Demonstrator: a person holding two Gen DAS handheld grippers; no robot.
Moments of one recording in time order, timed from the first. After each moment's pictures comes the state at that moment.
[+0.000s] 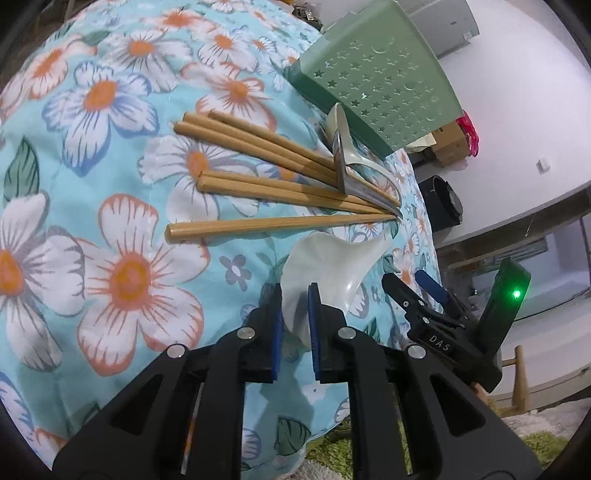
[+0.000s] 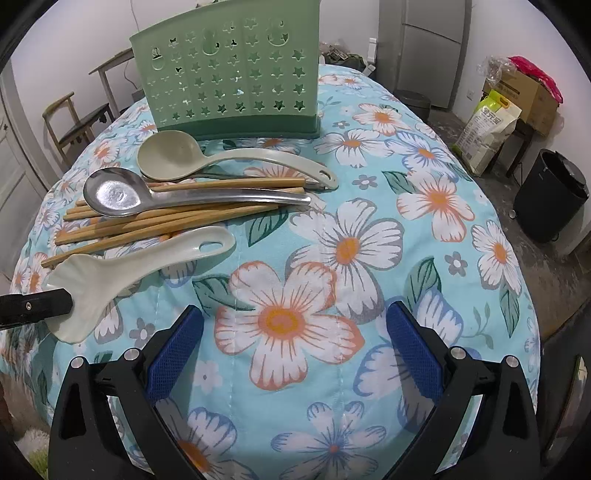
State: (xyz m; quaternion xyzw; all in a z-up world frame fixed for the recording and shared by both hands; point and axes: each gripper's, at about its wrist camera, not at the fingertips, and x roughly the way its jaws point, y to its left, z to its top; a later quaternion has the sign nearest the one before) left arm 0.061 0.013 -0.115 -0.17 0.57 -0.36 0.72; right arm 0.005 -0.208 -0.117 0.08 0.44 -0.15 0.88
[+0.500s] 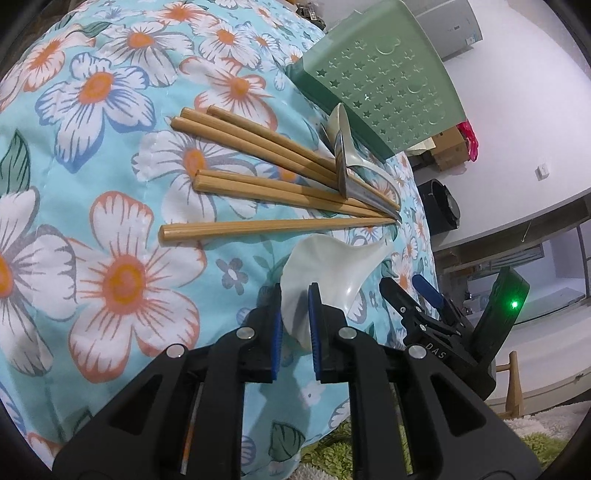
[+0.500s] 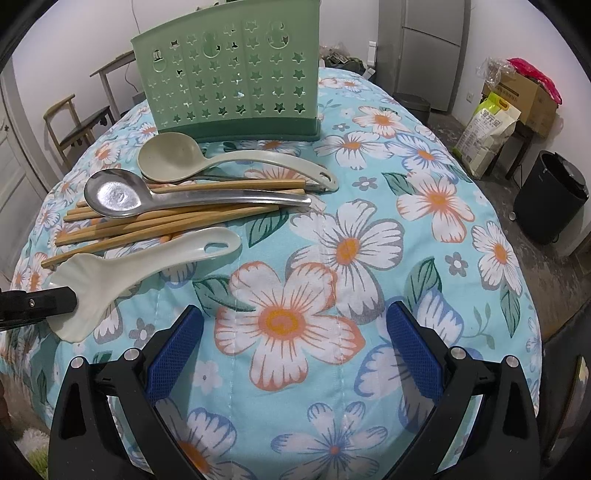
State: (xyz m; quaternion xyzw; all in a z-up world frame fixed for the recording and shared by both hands) left arm 0.061 0.009 -0.119 -0.18 0.57 -0.36 0.72; right arm 0.004 -0.207 -0.118 0.08 0.43 -0.15 0.88
